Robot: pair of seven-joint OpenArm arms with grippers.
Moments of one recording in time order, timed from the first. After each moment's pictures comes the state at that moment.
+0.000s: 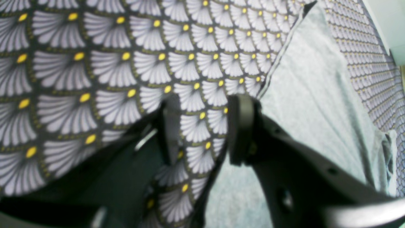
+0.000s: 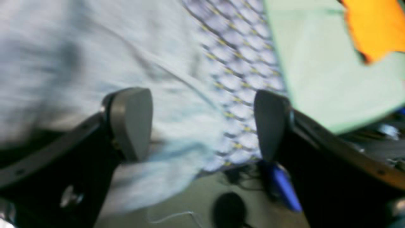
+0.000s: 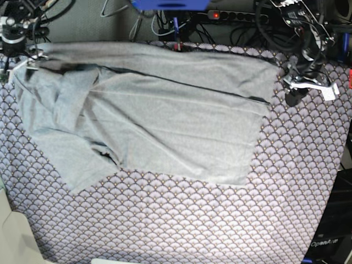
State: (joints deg) left arm 11.2 2.1 -47.7 88.1 -37.0 -27.3 42.4; right arm -18.6 -9.7 59.3 109.2 -12.4 40.3 -22.3
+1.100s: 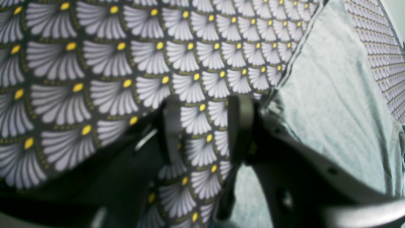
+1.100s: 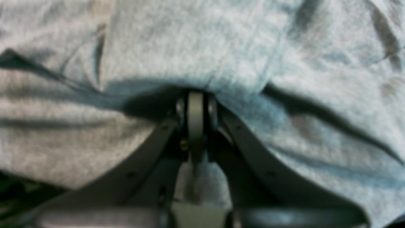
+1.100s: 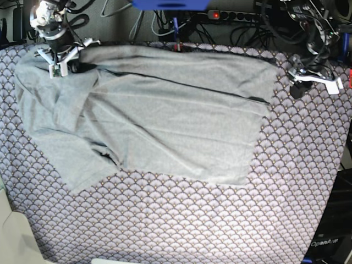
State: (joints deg) left arm 14.0 -0.1 -48.1 88.4 -37.3 -27.3 42.6; right arm -27.7 -6.4 35.8 99.2 -8.0 40.1 -21.0
